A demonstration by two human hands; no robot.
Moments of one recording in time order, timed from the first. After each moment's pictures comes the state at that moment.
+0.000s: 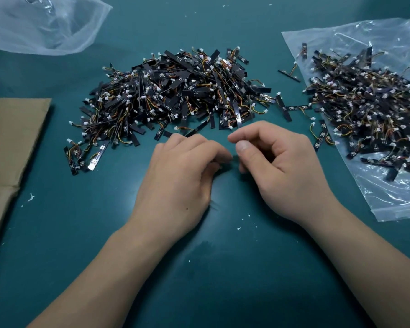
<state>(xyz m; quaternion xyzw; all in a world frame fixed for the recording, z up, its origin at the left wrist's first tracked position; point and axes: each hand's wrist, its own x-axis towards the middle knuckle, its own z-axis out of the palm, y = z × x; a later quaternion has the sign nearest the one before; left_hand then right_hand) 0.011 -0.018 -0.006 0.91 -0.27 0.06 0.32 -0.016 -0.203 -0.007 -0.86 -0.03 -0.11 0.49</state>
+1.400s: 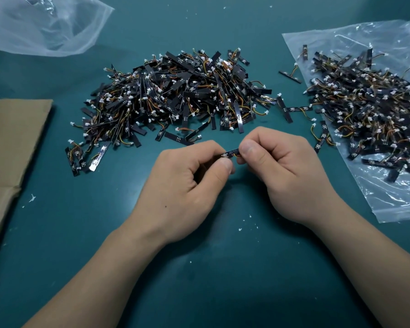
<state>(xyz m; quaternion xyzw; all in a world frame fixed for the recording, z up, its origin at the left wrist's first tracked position) 0.006 -0.017 0.005 0.83 -0.23 -0.03 0.51 -0.015 -0.204 0.000 -0.86 -0.07 -0.08 0.51</state>
